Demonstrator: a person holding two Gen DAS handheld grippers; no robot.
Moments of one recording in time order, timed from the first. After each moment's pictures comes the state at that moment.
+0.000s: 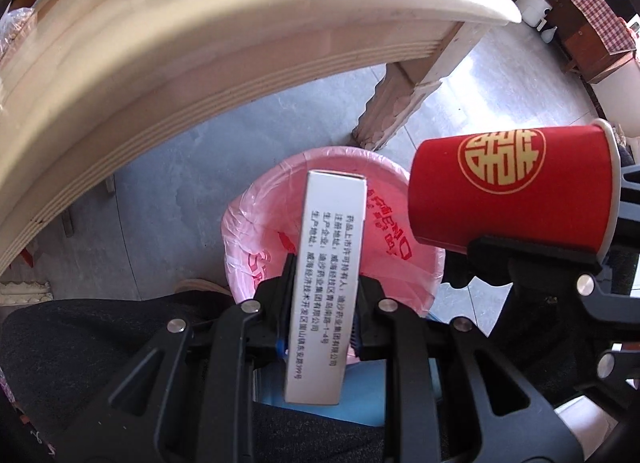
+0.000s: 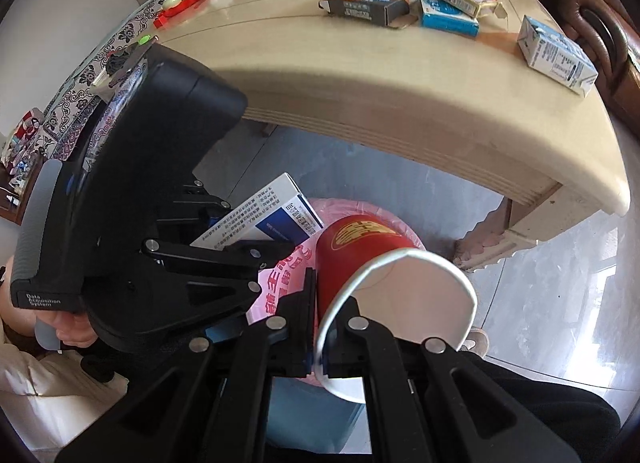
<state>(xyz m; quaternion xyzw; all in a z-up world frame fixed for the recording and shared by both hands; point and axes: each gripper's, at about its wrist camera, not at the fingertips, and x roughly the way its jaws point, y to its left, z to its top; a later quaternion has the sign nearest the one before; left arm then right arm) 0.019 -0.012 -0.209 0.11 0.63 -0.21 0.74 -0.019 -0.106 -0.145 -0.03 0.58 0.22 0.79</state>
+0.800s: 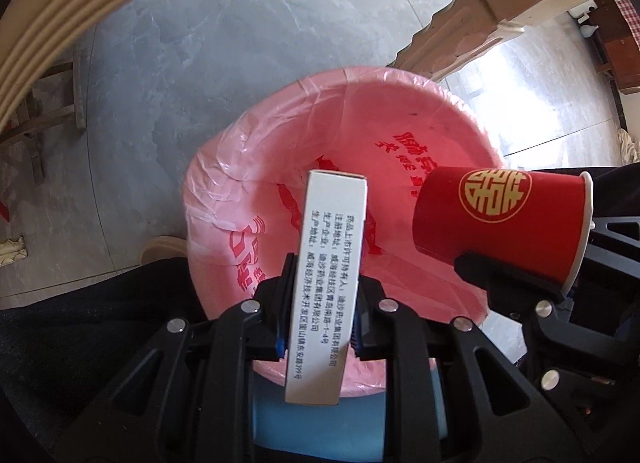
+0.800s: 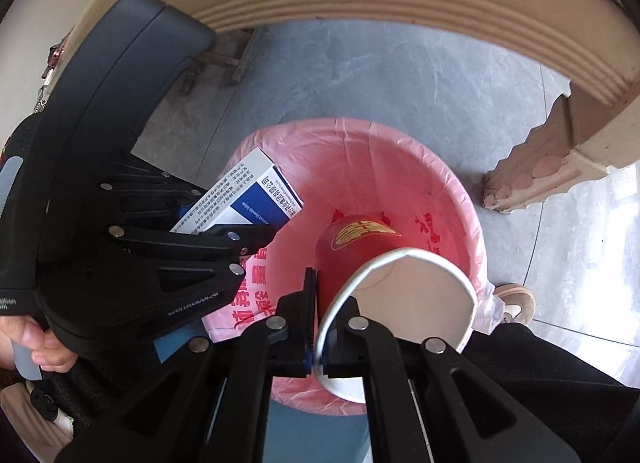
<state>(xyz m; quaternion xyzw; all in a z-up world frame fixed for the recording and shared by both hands) 0.049 -0.014 -0.323 0.09 0.72 -0.17 0.66 0.008 -0.107 -0.284 0.02 0.66 0.20 0.72</state>
